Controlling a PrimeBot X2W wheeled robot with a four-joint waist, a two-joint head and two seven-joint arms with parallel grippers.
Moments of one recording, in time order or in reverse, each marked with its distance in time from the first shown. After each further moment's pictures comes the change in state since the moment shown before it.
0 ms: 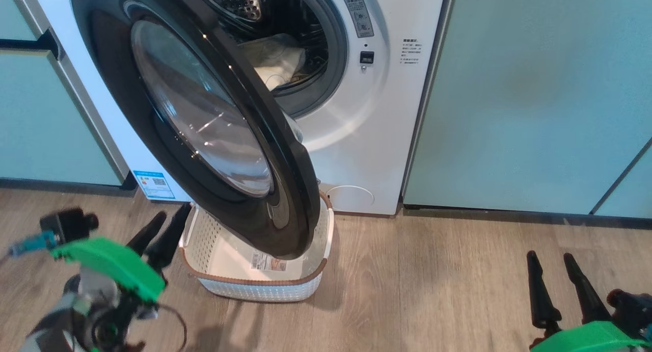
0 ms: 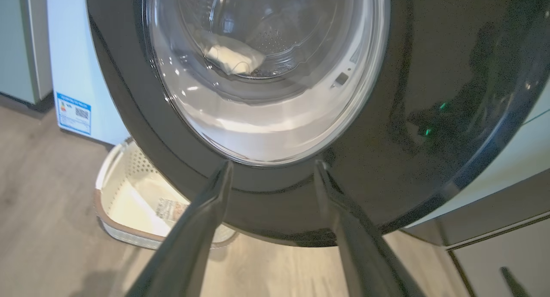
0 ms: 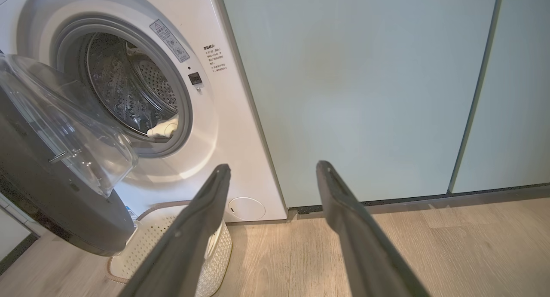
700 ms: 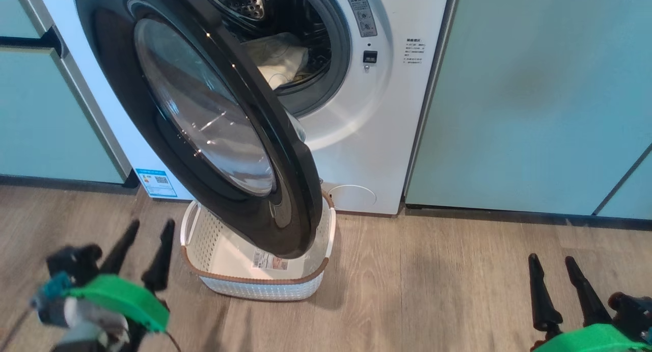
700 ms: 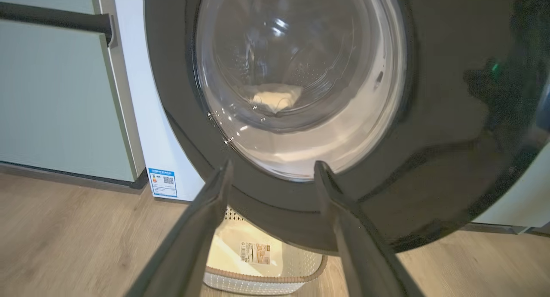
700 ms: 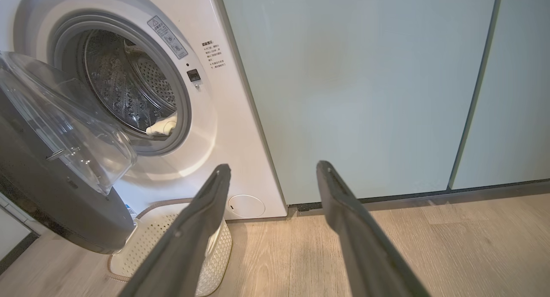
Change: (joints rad) left arm 0.060 -0.083 0.089 0.097 0.505 0.000 -0.271; right arm 0.009 0.003 -0.008 0.000 0.000 0.000 0.000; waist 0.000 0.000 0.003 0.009
